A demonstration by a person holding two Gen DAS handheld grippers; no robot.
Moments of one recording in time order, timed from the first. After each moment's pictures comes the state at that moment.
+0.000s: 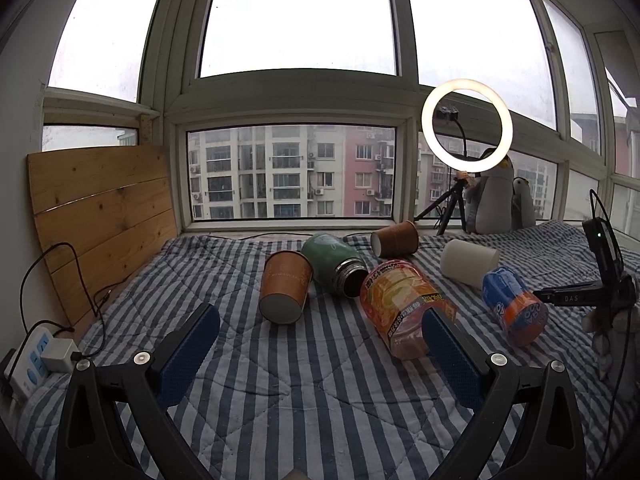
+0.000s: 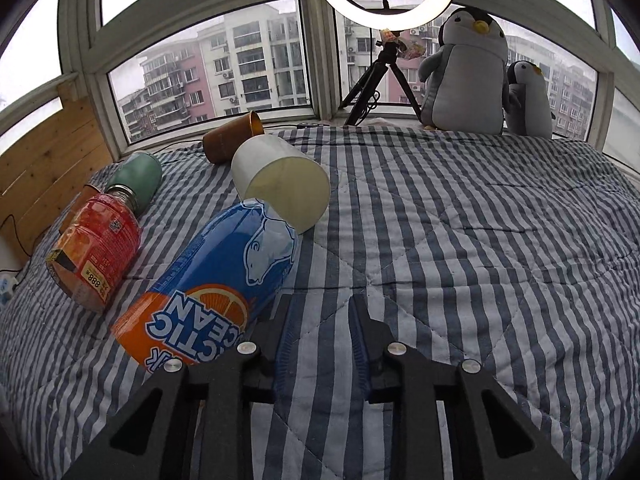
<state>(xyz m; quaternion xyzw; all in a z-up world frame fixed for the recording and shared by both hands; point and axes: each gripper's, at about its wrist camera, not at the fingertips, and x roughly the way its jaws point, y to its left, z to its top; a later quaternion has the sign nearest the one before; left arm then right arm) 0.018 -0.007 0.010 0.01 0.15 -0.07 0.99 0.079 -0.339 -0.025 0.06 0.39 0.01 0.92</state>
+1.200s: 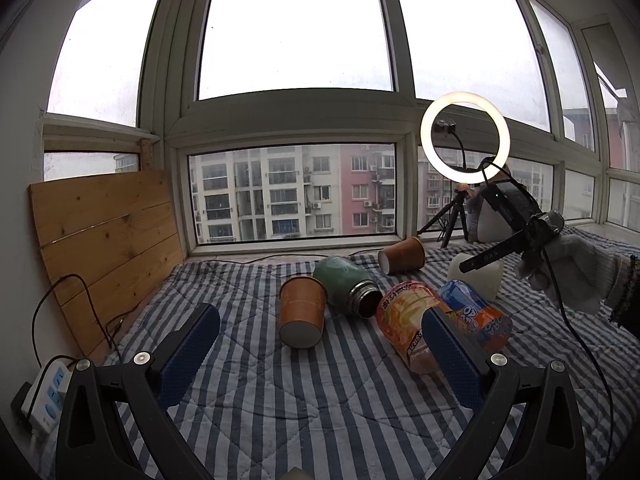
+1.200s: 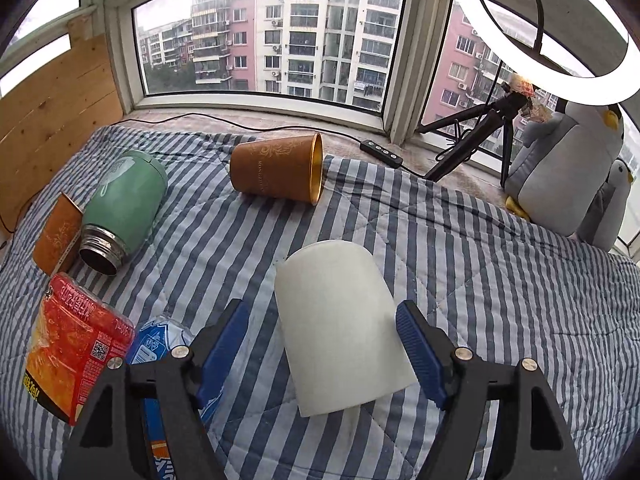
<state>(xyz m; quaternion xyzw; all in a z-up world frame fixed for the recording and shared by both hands) 0.020 0.012 0.031 0.03 0.13 -0.07 0.99 0.233 -0.273 0.006 -0.06 0.45 0.07 0.89</state>
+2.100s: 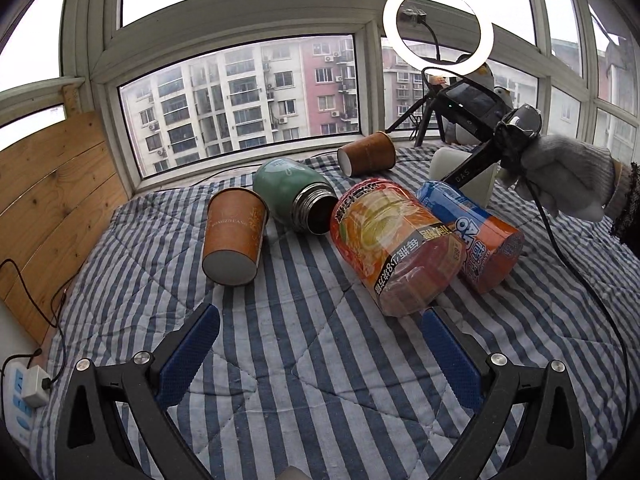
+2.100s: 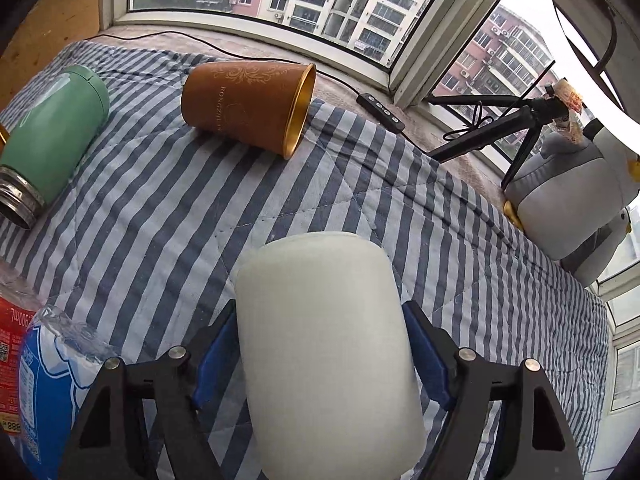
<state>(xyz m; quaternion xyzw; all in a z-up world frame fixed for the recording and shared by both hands) 0.096 -0.041 -0.024 0.08 0.30 -0.13 0.94 0.276 -0.264 -0.034 -0.17 0.52 0.03 0.83</state>
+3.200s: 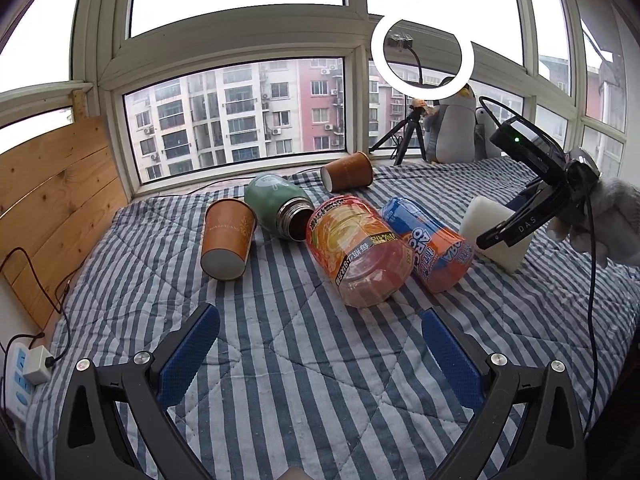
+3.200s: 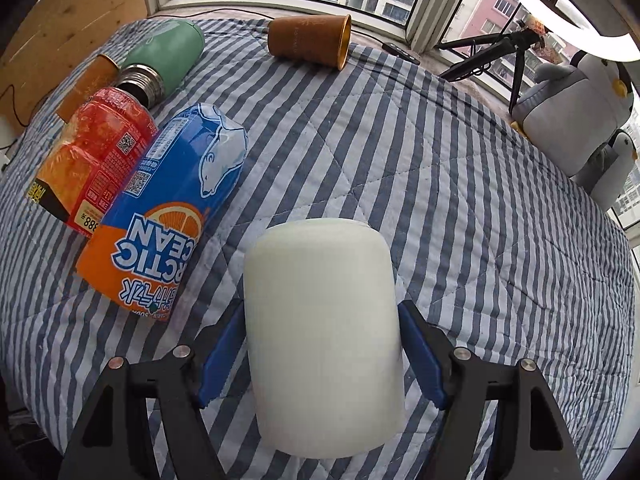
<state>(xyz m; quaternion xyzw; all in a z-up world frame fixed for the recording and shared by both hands) 0.042 -0.042 0.002 0.06 0.28 -0.15 0.95 0.138 -0.275 -0.012 -0.12 0.57 0.08 0.81</state>
